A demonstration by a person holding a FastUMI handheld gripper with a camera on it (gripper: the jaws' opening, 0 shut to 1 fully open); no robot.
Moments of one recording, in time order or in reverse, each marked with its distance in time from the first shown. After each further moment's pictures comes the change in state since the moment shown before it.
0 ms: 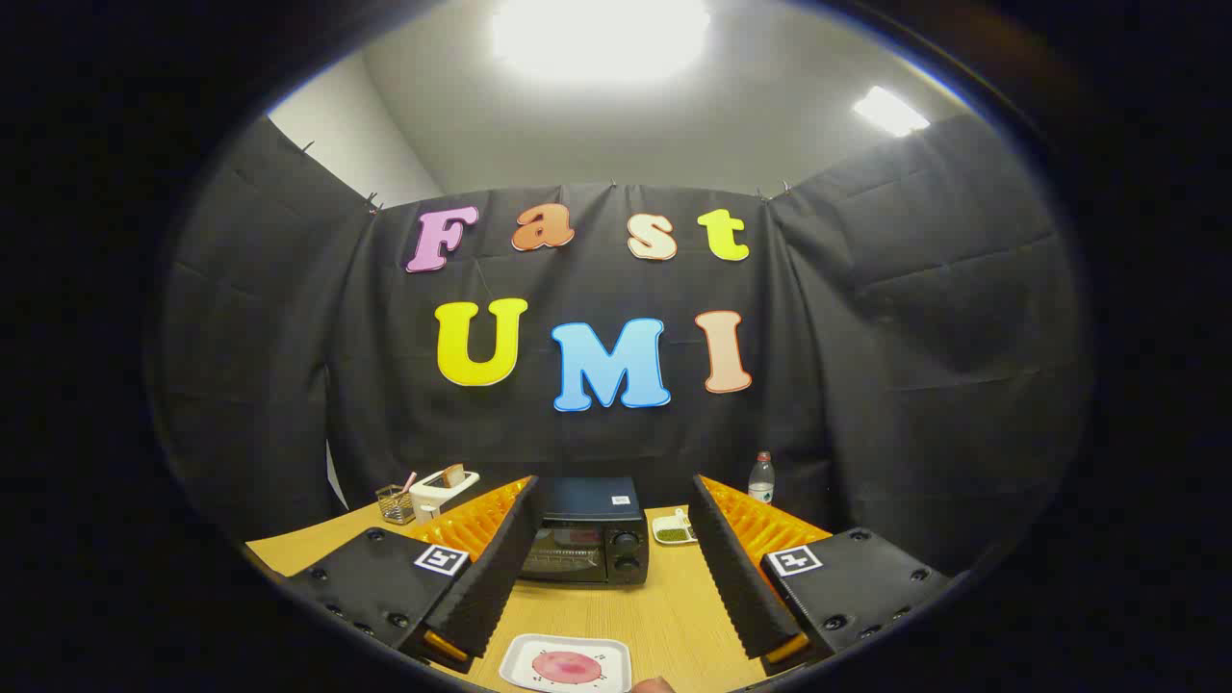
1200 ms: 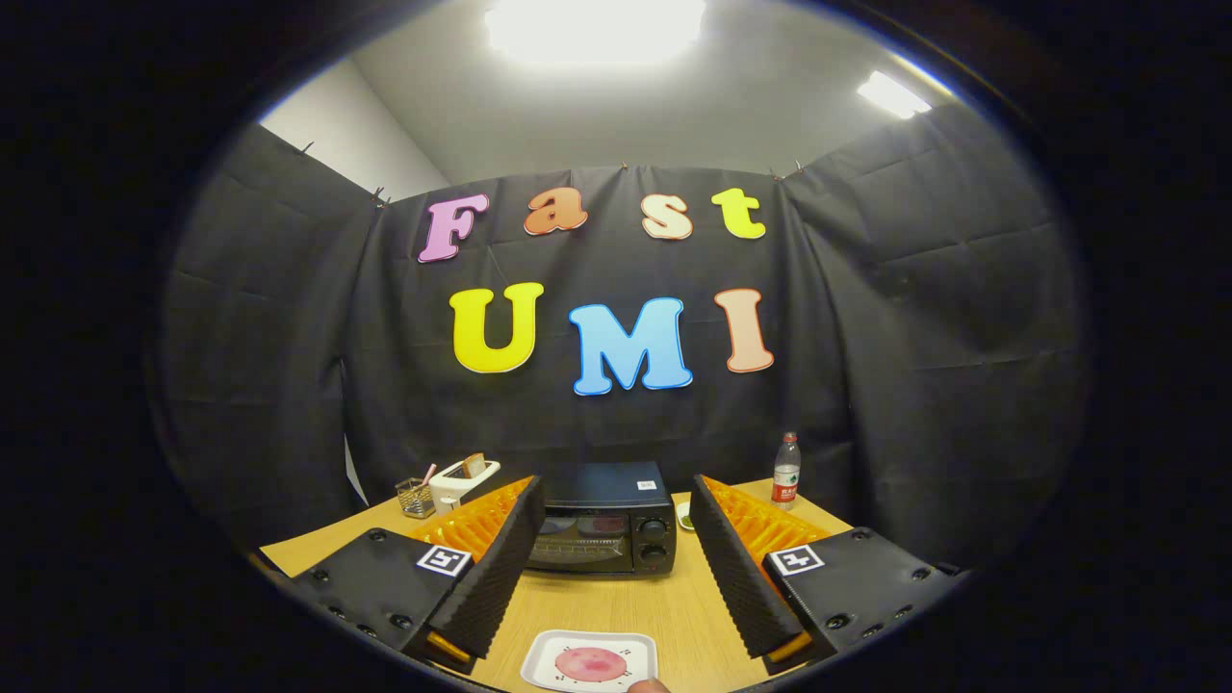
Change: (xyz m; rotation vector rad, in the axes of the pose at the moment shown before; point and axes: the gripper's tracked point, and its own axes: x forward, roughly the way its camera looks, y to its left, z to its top) arm 0.018 0.025 -0.021 0.031 0.060 0.061
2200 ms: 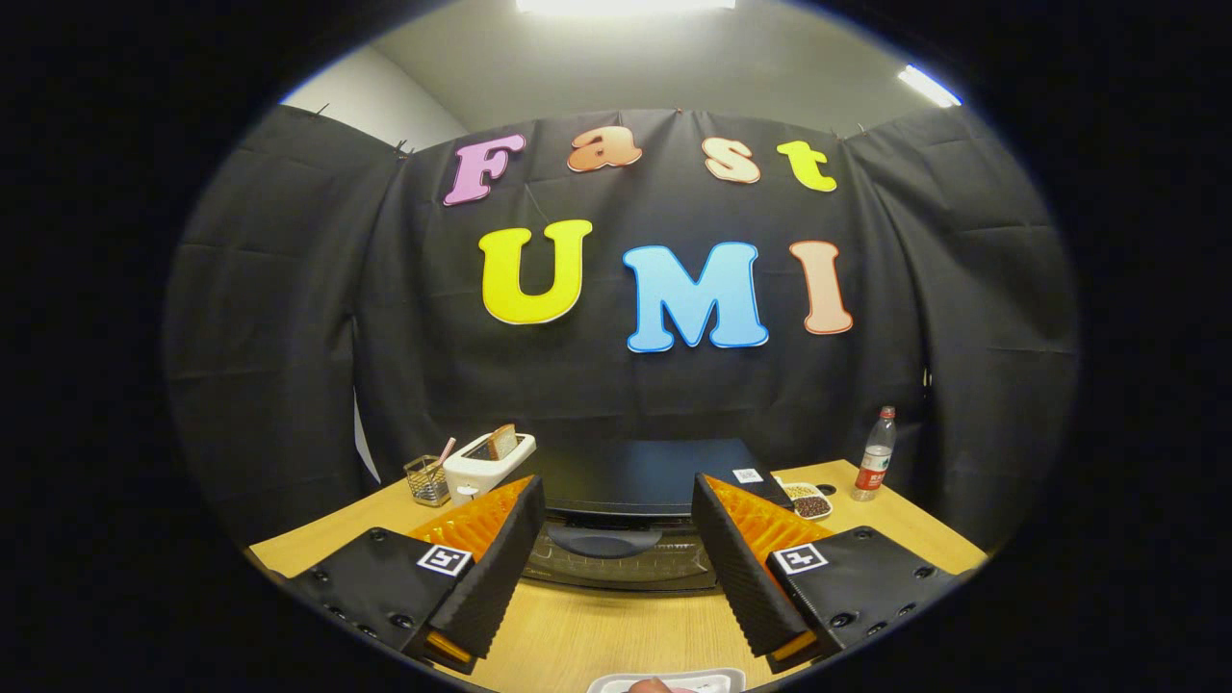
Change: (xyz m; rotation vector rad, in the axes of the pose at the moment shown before) arm 0.153 0.090 -0.063 -0.040 0.124 0.090
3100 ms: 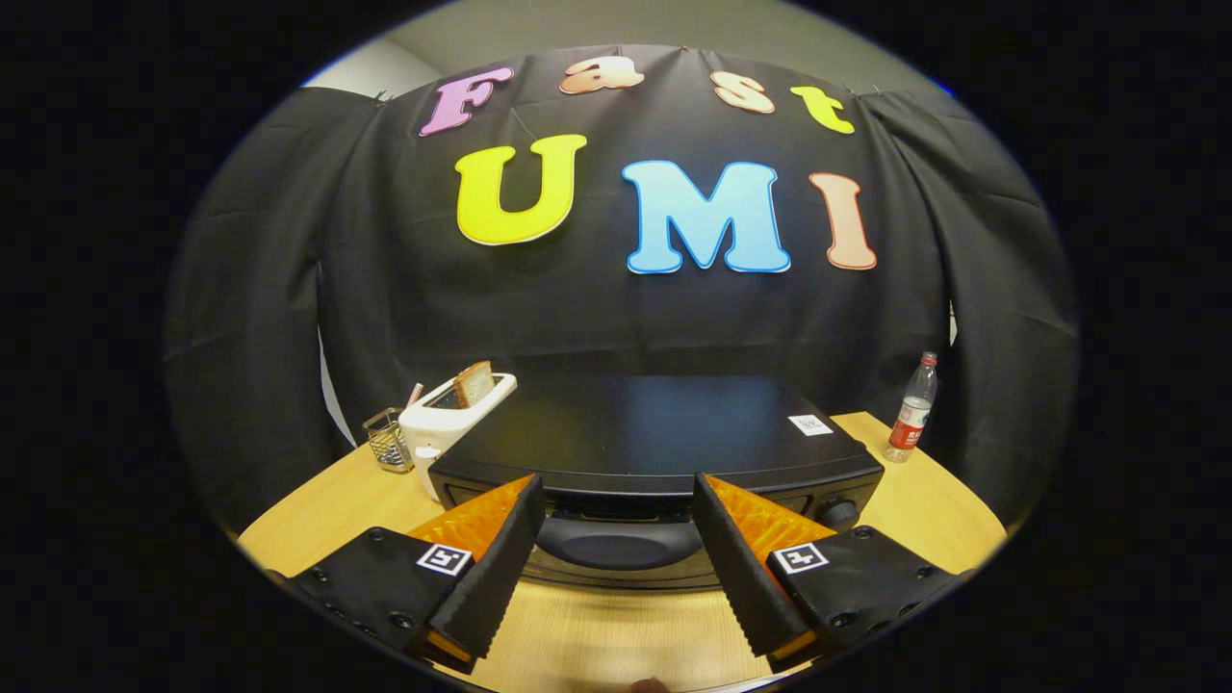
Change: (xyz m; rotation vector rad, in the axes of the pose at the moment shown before) arm 0.094 0.012 -0.073 -0.007 0.196 -0.042
